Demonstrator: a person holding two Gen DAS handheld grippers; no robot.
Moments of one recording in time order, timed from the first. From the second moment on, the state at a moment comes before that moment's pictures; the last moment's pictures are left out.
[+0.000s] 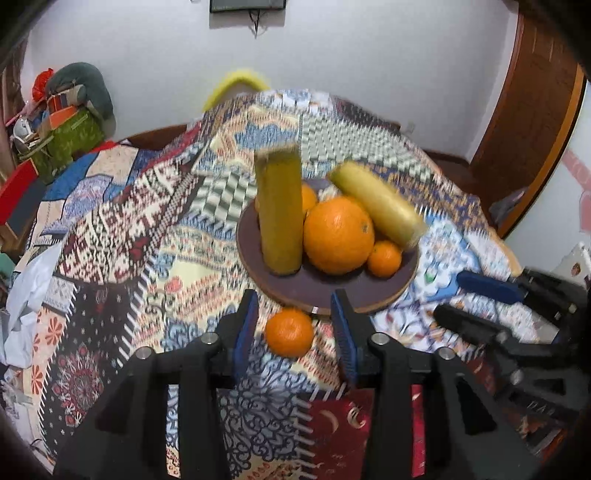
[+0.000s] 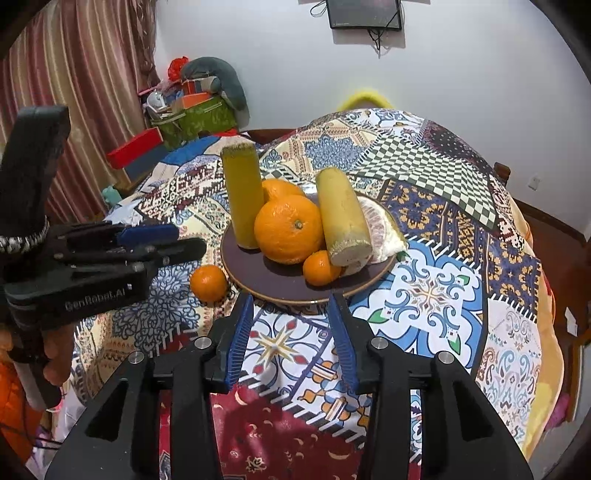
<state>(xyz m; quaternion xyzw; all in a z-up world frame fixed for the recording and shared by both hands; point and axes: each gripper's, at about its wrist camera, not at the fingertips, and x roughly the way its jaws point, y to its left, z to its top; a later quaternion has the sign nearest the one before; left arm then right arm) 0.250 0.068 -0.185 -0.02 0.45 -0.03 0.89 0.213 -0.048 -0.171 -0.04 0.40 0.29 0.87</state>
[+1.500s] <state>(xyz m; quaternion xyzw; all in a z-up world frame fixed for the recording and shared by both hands) 0.266 0.053 -0.187 -0.01 0.44 -0.03 0.90 0.200 -0.059 -0.174 -0.07 0.40 0.22 0.89</state>
